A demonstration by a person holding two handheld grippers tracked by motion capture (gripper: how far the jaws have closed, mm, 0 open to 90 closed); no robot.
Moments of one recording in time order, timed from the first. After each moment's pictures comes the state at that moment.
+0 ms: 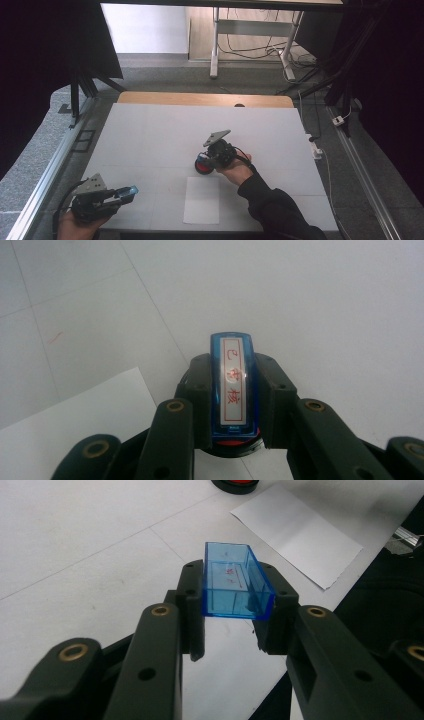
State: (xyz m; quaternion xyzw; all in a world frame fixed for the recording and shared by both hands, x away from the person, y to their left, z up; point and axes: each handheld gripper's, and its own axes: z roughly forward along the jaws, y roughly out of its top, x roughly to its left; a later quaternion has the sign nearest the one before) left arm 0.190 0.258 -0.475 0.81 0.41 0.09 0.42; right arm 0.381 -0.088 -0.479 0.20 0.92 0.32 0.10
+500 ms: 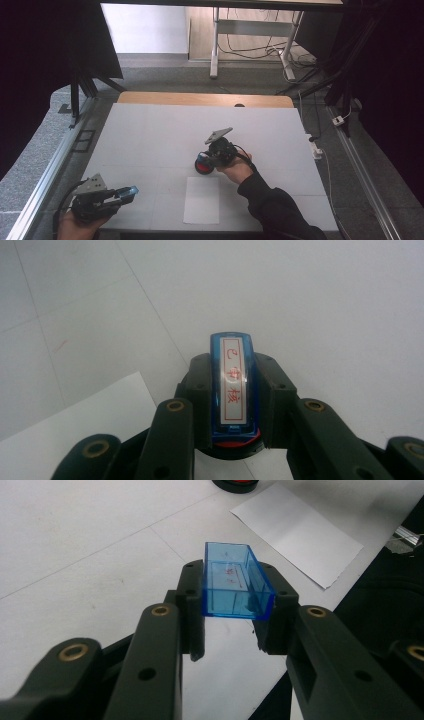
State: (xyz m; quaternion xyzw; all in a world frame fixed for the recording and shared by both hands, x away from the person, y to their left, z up) left arm 0.190 0.258 -0.475 0.81 0.41 0.09 0.42; right arm 0.388 -0.092 -0.481 0.22 0.91 0.33 0.08
